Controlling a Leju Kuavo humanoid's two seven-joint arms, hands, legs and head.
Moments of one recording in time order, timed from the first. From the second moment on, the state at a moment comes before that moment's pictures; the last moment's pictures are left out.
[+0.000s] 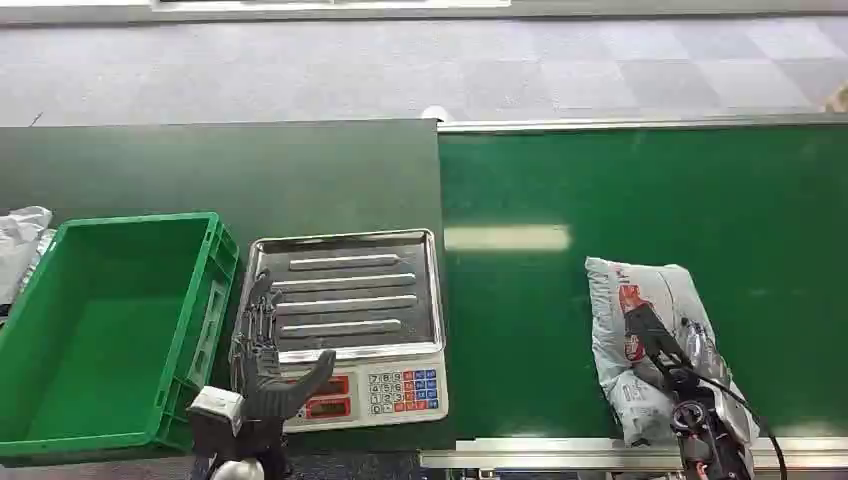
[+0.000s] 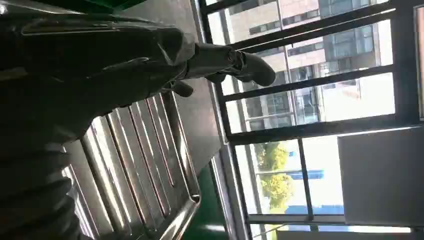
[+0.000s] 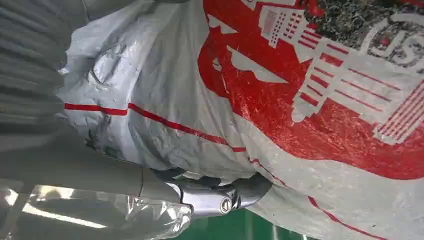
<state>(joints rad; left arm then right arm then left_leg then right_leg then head) 0.07 -0.21 -0.18 -1.49 -0.13 0.16 -0.62 -0.37 -0.18 -0.24 -0.60 1.03 -0.08 0.05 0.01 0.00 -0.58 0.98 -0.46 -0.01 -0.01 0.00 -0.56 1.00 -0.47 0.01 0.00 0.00</state>
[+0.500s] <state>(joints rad) 0.09 -0.21 -0.19 -1.51 -0.12 0.20 -0.62 -0.39 -0.15 -0.24 -0.63 0.95 -0.15 -0.05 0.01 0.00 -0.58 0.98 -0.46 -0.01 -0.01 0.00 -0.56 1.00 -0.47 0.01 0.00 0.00</state>
